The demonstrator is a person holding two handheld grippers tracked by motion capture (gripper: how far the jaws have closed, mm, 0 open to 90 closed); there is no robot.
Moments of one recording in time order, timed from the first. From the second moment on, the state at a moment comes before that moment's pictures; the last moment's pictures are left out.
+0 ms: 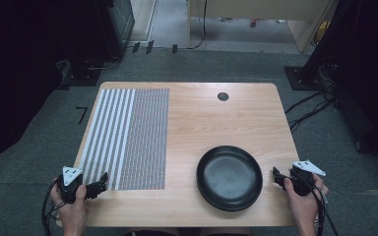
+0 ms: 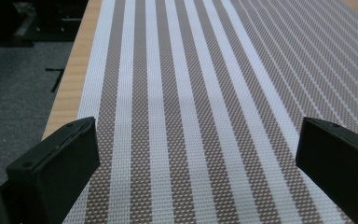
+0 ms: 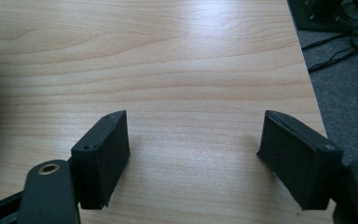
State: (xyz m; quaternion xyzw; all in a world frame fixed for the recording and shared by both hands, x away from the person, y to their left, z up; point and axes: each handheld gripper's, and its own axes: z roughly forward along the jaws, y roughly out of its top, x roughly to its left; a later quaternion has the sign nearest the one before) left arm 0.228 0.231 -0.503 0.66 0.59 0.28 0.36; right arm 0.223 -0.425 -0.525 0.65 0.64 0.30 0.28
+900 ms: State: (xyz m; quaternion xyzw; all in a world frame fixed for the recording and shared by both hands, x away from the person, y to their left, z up) left arm 0.232 0.160 -0.491 0.70 0.53 0.24 0.41; right arm 0.226 -0.422 -0.525 0.64 0.65 0.29 0.27
